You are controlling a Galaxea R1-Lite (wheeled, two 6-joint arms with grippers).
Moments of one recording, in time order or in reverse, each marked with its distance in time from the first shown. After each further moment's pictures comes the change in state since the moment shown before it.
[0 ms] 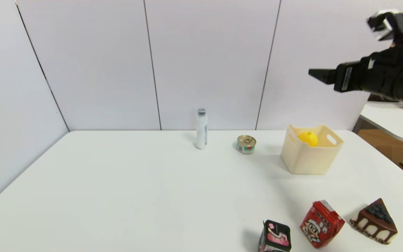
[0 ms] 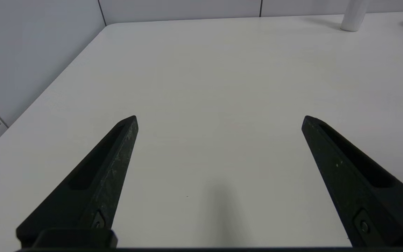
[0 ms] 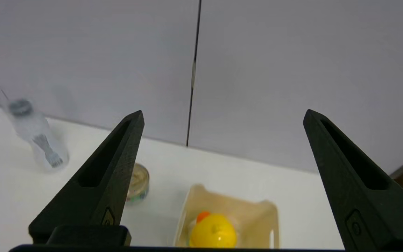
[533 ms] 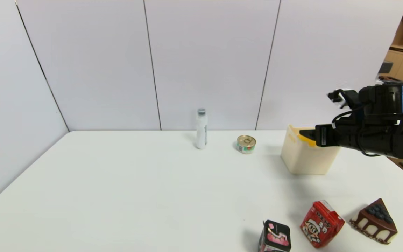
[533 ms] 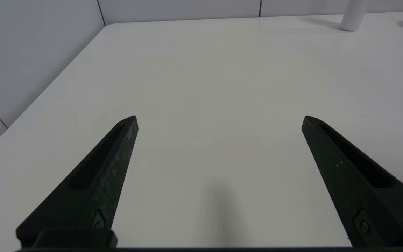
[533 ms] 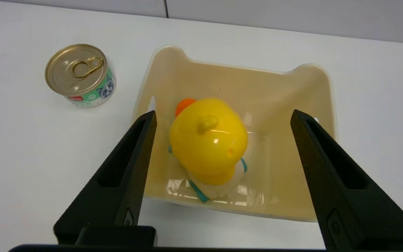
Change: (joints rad) left arm 0.000 0.000 0.000 0.000 0.000 0.000; right arm -0.062 0.182 0.249 -0.012 -0.003 0.074
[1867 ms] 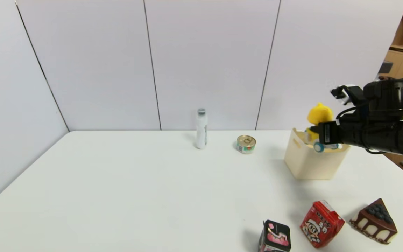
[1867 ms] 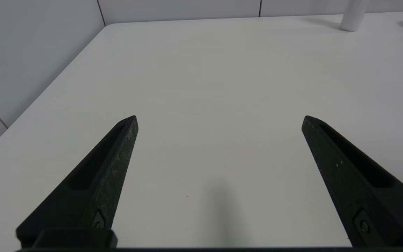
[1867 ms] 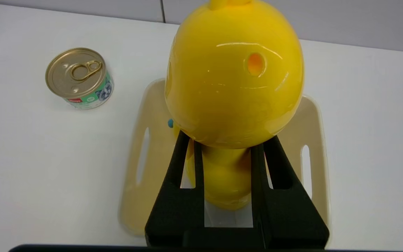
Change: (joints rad) left arm 0.000 0.000 0.000 0.000 0.000 0.000; right arm -0.010 -0.013 -0.021 0.033 0.000 -0.017
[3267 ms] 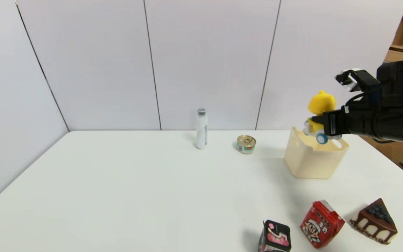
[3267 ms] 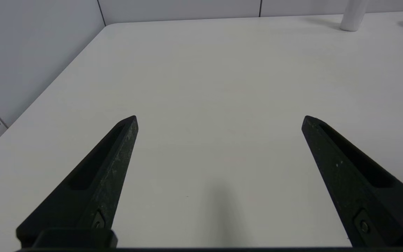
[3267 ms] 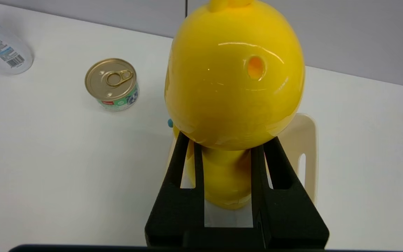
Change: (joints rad) left arm 0.000 0.000 0.000 0.000 0.000 0.000; right arm 0.040 -0.090 -0.074 0.122 0.006 -0.049
